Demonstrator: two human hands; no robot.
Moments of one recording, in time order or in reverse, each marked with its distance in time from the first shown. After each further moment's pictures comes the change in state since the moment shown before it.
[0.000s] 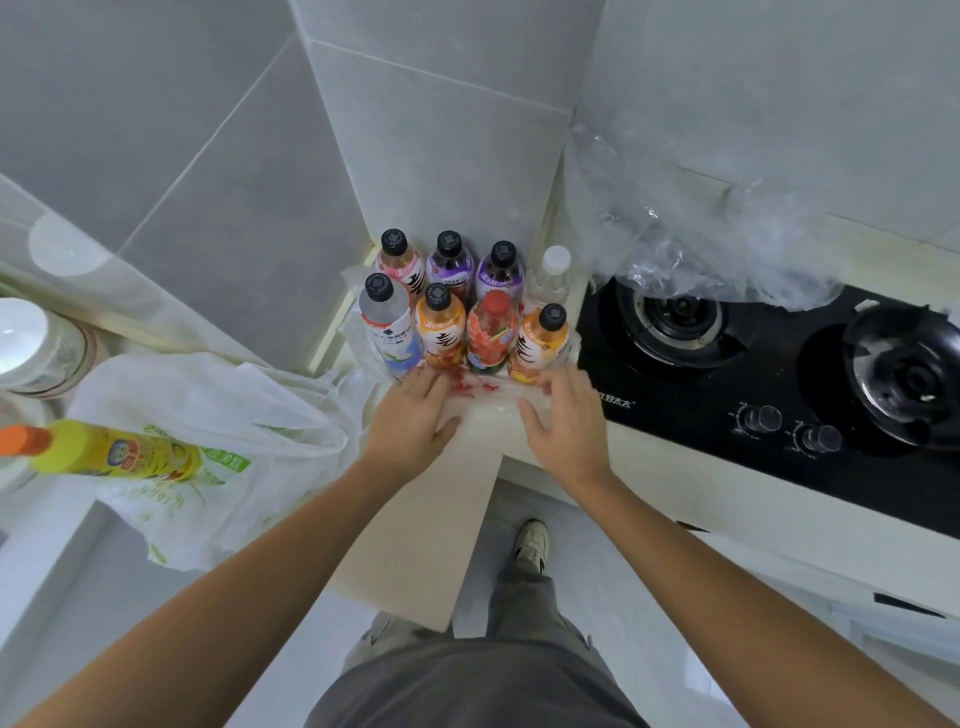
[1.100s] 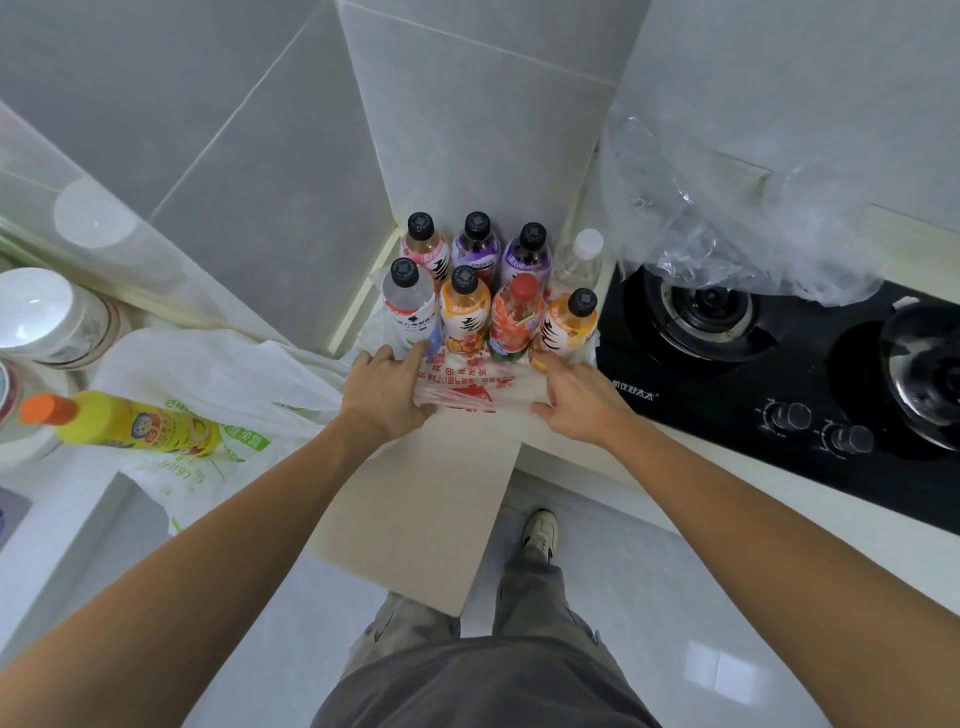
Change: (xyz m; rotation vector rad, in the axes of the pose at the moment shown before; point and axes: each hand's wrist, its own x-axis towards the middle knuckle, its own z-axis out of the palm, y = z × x) left_hand 0.005 -0.053 -0.008 0.191 -0.301 -0.217; right_hand 0.043 0.024 0.014 -0.212 -0.677 -0.053
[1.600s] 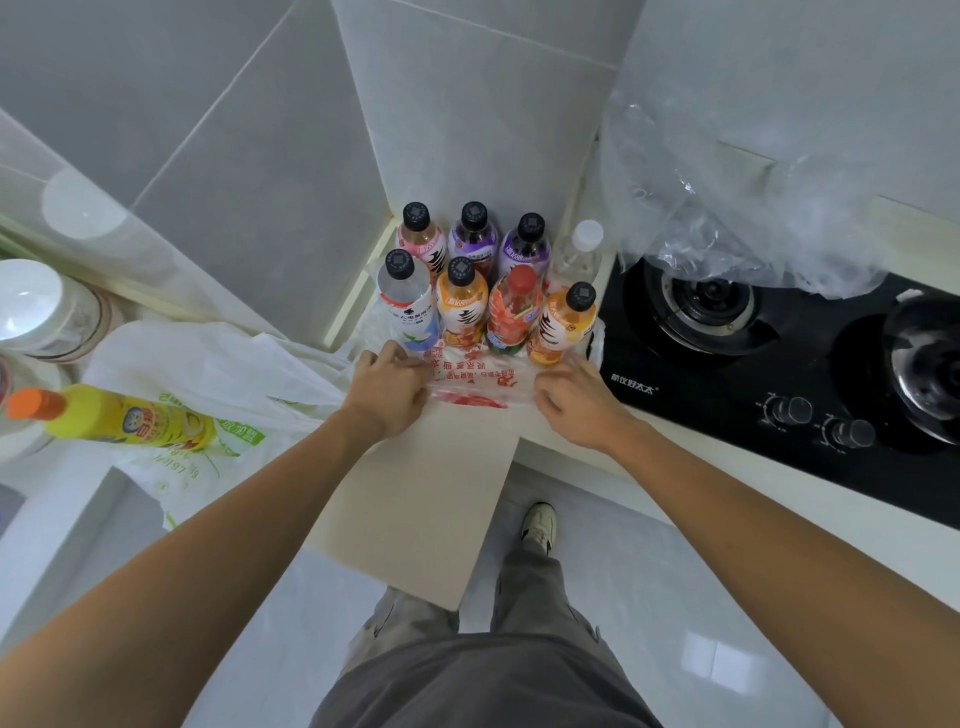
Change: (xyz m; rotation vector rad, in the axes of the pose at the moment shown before) left_hand 0.002 0.000 0.009 -0.012 -0.091 0.118; right_hand -0.007 0.010 0.010 -0.032 0.093 -0.162
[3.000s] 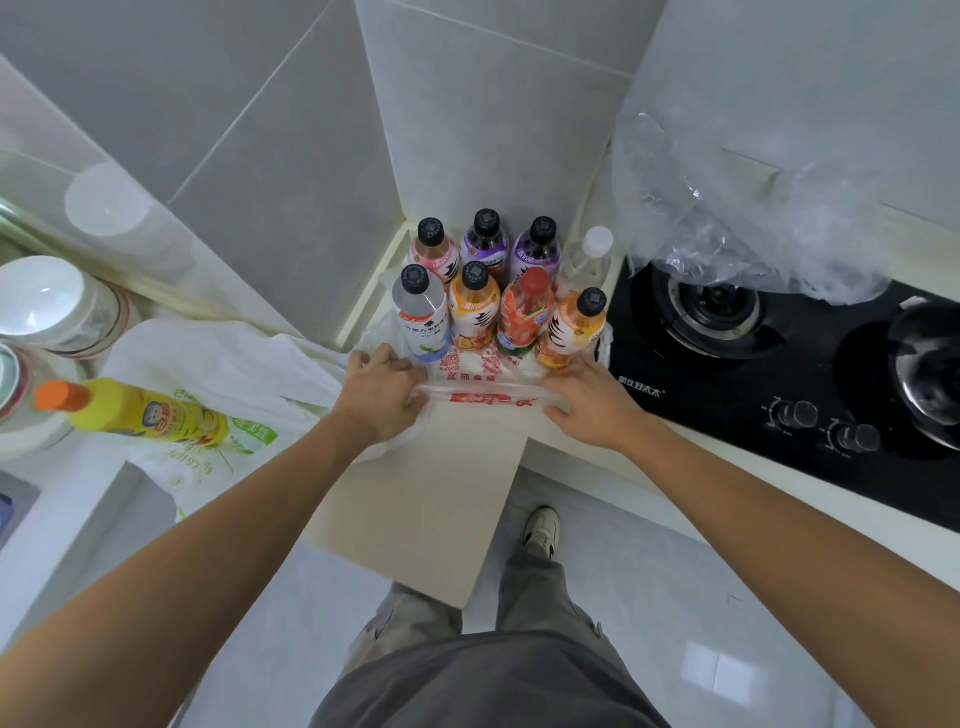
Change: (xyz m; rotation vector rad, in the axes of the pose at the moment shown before) left_hand -0.020 -0.017 -0.006 0.035 -0.007 -0.023; right_hand -0.001 -0.004 -0.010 -0.054 -0.182 0.082
